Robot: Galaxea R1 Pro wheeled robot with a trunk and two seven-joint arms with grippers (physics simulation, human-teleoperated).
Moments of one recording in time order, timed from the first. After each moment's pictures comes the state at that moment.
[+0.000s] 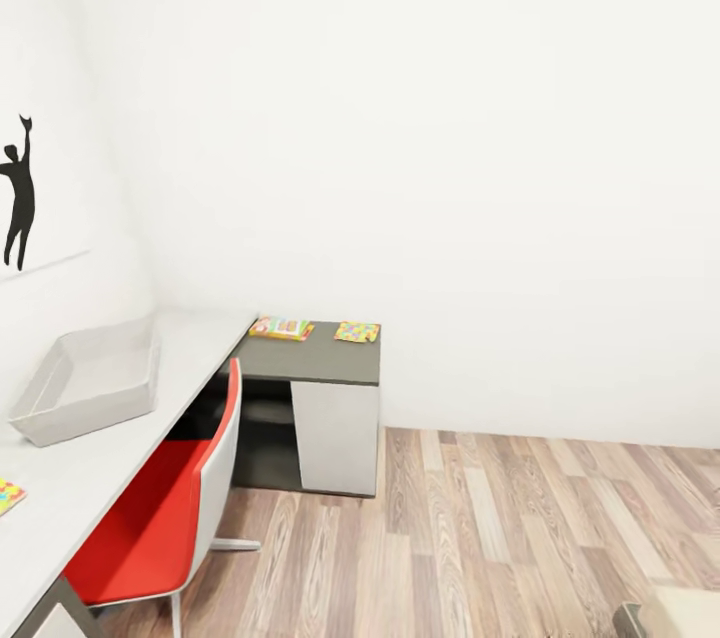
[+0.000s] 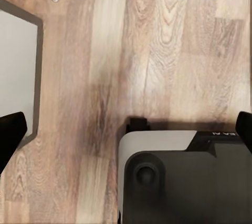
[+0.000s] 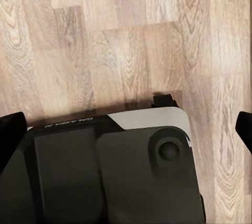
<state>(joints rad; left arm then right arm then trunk) -0.25 0.06 0.00 -0.31 0.02 0.21 0.01 -0.33 0.03 -0.08 -0.02 -0.13 0.05 -0.01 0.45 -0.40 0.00</state>
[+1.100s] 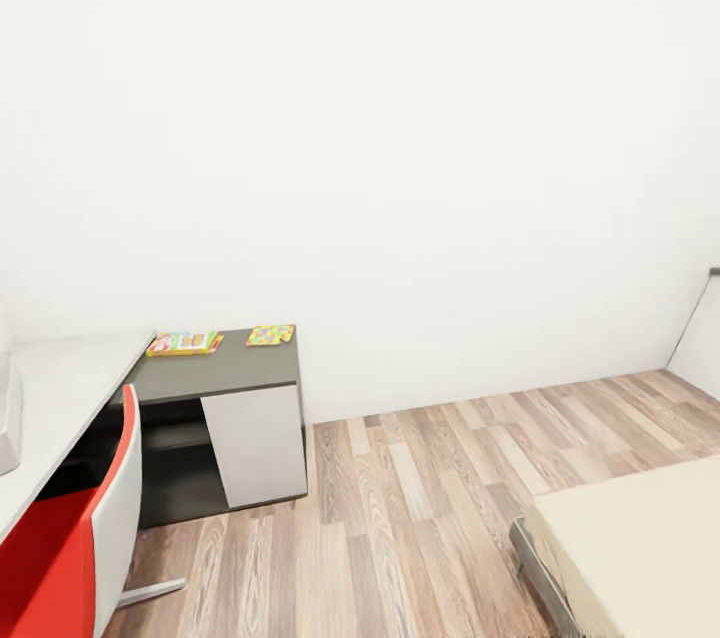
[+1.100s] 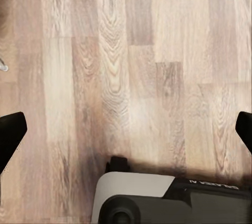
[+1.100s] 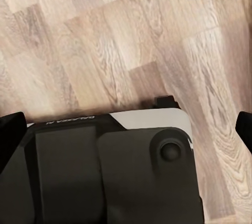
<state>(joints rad) -0.25 0.05 0.10 -0.35 0.06 0.12 -0.01 -0.33 0.04 -0.06 -0.02 -0.11 0.05 -0.01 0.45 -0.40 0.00</state>
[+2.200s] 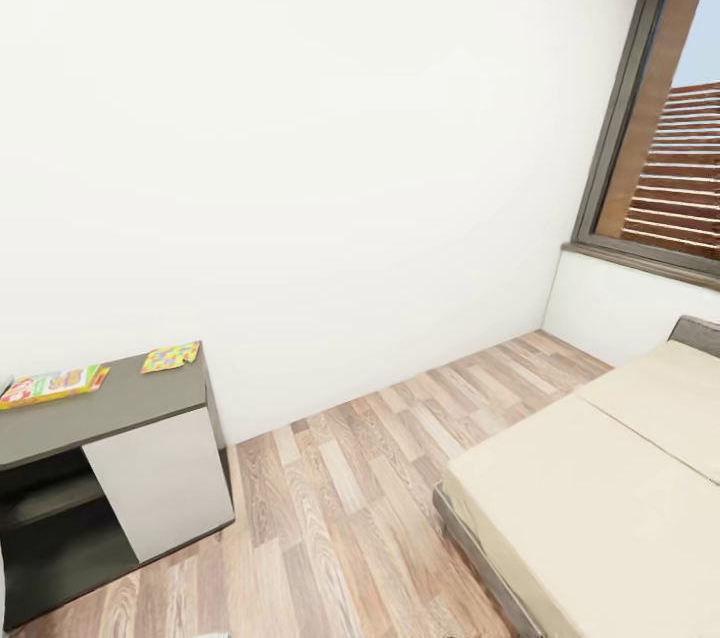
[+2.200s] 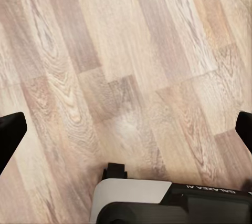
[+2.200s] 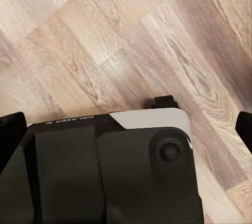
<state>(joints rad) -0.25 0.04 0.09 -0.37 0.05 0.11 -0.02 -0.33 0.04 -0.06 -0.02 -0.11 0.05 -0.01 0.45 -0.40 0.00</state>
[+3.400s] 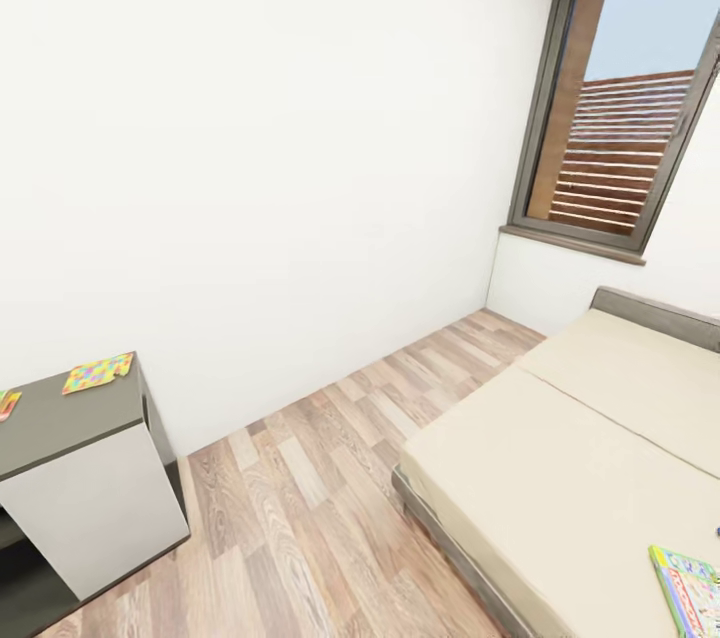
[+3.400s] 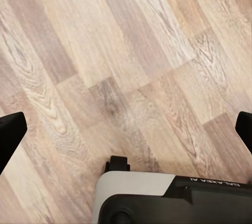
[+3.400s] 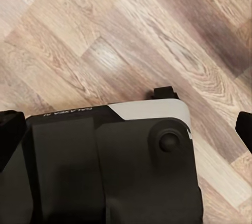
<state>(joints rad) -0.25 0.04 0.09 -0.35 0.05 0.08 -0.02 -0.33 0.04 -0.07 -0.02 -0.11 0.05 -0.01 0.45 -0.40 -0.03</state>
